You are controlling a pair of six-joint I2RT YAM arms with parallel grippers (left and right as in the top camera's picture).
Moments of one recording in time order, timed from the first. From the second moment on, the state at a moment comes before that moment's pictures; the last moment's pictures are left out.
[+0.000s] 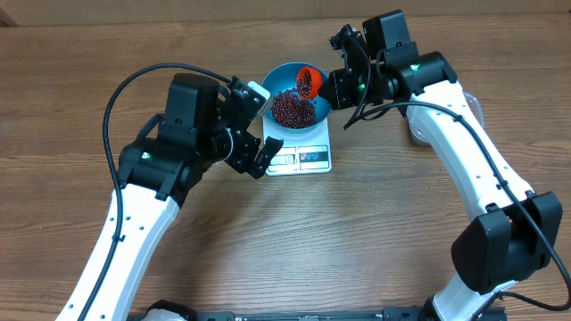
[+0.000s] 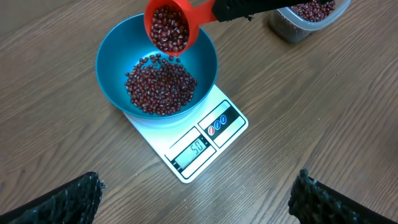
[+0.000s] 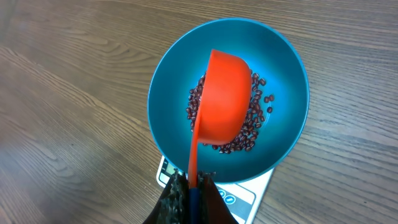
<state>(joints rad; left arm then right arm) -0.32 1.33 1.29 -0.80 0.32 0.22 0.31 1.84 1.70 -0.84 -0.42 0.10</state>
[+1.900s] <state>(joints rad) -0.32 1.33 1.29 -0.80 0.32 0.22 0.33 1.84 1.70 -0.89 -0.36 -0.01</state>
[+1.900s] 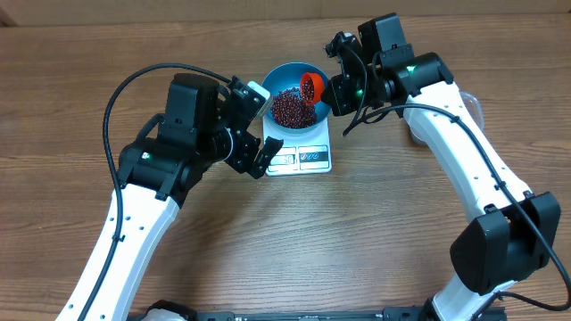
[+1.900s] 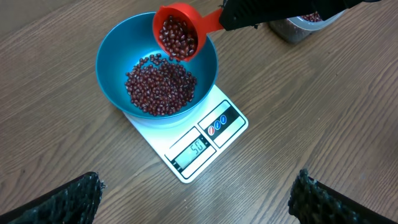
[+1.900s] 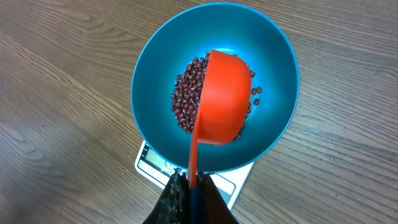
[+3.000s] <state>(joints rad) -0.32 1.33 1.29 -0.80 0.32 0.22 0.35 1.84 1.70 -0.85 -0.36 -0.11</state>
